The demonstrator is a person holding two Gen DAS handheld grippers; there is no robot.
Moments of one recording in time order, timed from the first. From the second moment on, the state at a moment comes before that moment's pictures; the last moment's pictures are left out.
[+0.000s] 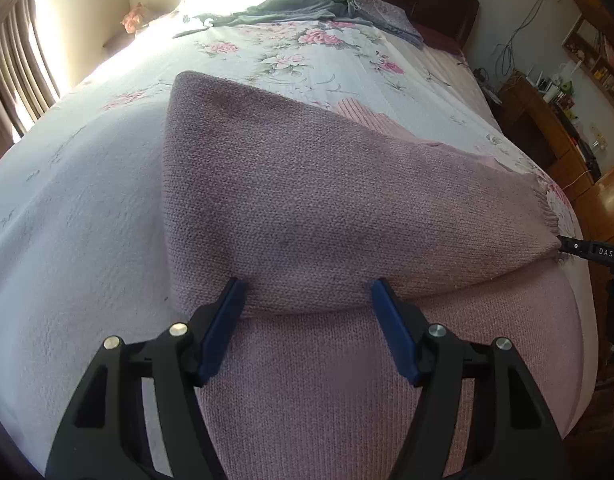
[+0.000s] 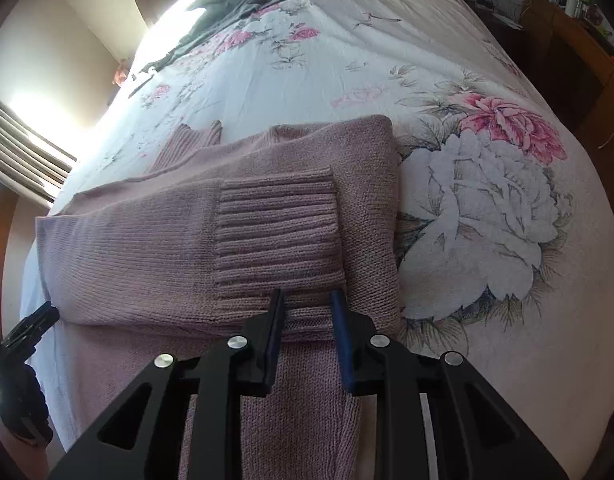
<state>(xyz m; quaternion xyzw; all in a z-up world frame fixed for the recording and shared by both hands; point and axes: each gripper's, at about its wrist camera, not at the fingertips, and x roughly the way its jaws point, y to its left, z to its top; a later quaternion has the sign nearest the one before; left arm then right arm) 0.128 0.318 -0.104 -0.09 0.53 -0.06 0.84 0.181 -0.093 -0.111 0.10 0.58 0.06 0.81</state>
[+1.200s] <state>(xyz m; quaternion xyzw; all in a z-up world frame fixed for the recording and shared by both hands) -0.157 0.329 -0.142 -0.22 0.62 -0.08 0.75 -0.115 -0.150 -0.155 0.15 0.64 0.20 0.73</state>
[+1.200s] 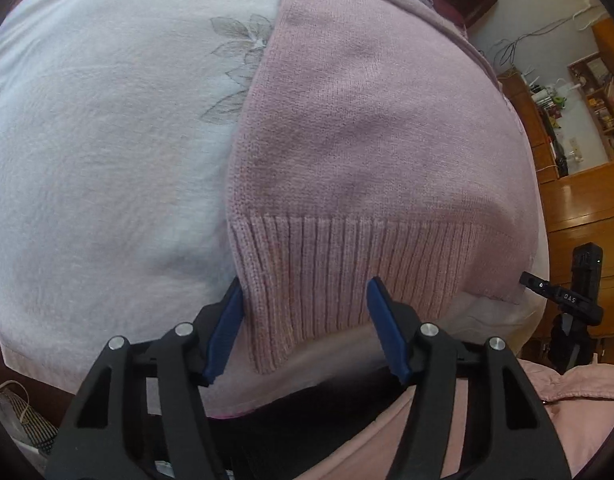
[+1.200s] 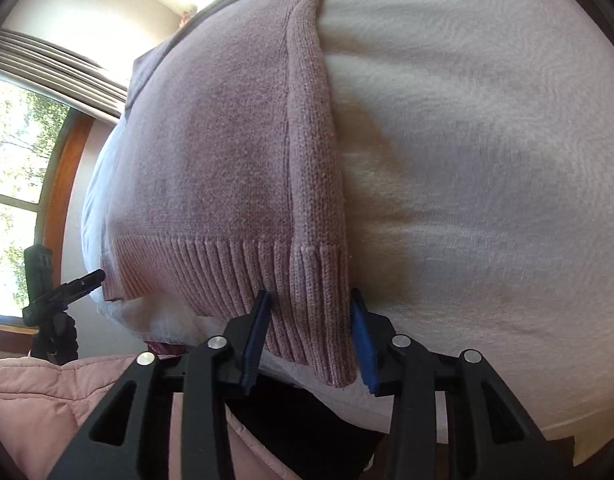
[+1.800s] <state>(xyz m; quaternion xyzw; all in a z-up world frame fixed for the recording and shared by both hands) -0.163 0.336 -0.082 -0.33 0.51 -0.13 0.78 -0.097 -0.195 -0.096 0.30 0.53 0.35 0.71</state>
